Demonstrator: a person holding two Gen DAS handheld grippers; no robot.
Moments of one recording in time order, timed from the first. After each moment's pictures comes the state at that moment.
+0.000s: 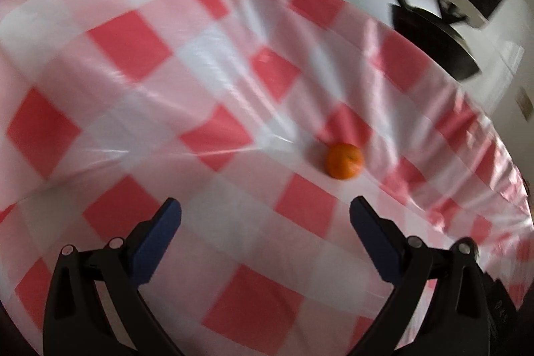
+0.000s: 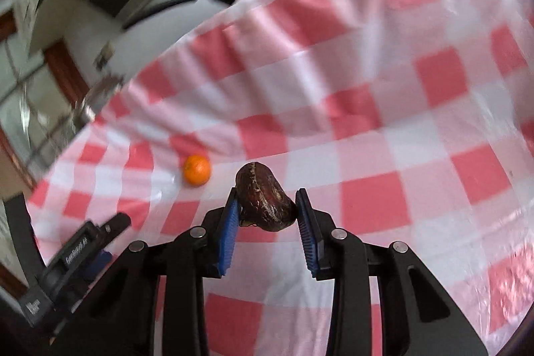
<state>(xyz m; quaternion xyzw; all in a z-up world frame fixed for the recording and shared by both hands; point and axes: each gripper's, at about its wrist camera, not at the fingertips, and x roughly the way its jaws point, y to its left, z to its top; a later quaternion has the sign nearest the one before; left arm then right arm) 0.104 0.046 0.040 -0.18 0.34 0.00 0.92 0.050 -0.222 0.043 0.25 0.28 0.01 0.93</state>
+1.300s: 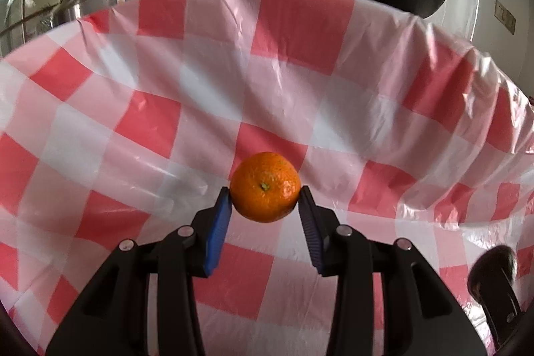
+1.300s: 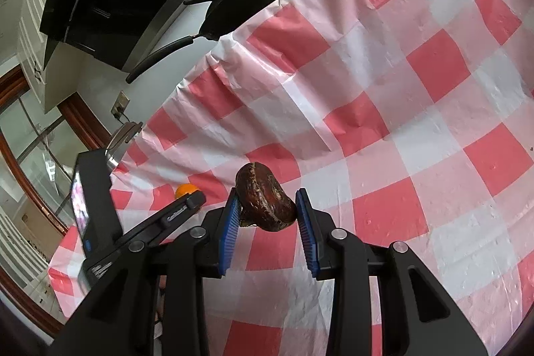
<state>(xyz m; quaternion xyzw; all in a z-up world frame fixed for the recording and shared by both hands) 0.187 -0.046 0.052 -0.02 0.33 -0.04 0.94 0.057 -0.227 0.041 0.32 0.21 0.04 0.92</state>
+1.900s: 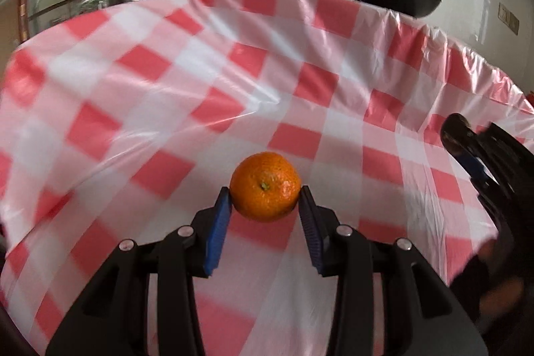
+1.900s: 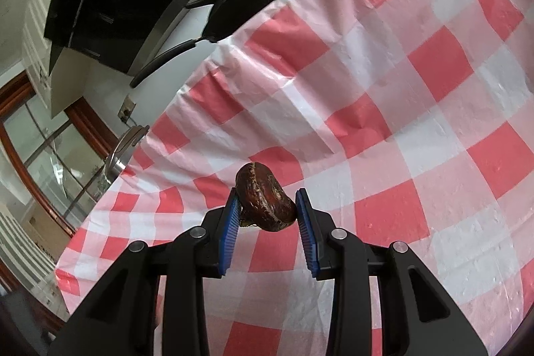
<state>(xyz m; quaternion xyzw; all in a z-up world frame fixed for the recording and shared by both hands) 0.010 0.009 0.053 -0.03 0.34 0.02 0.94 0.055 -0.236 0.038 0.33 0.20 0.05 0.92</state>
